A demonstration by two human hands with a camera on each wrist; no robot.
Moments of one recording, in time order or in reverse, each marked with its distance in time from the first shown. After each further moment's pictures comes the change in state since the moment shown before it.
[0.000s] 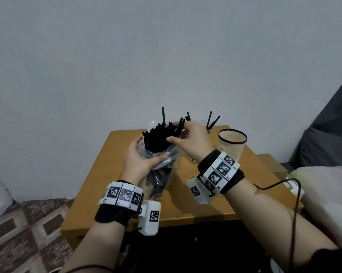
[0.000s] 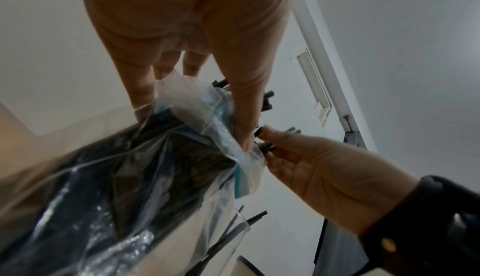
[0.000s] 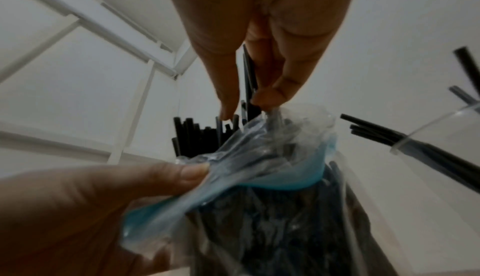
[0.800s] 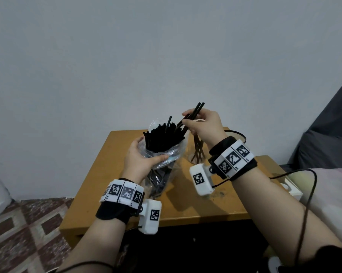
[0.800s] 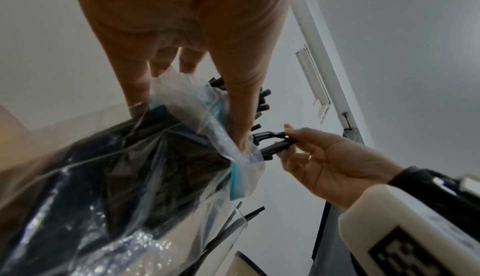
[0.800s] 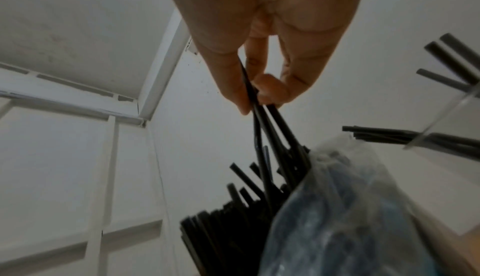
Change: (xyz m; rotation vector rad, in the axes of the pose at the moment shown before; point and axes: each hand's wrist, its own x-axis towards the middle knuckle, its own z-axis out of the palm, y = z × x) left_hand 0.001 0.003 0.002 0.055 0.016 -0.013; right_hand 0.018 -0.002 -0.033 0.390 0.086 0.107
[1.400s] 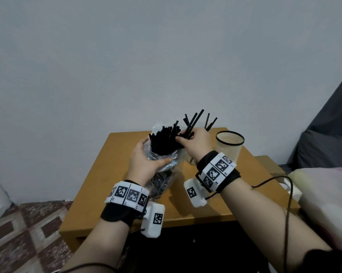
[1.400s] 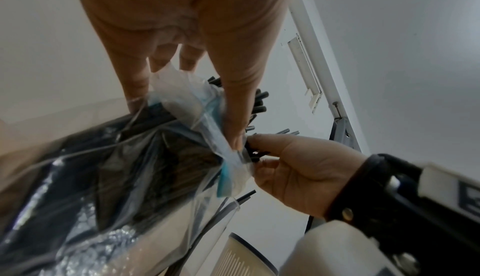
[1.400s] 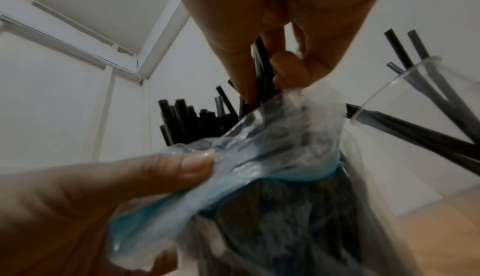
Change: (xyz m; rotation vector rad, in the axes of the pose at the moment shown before) left_hand -0.005 0.004 0.013 0.078 -0.019 0.022; right_hand -0.014 0.028 0.019 -0.340 0.049 0.046
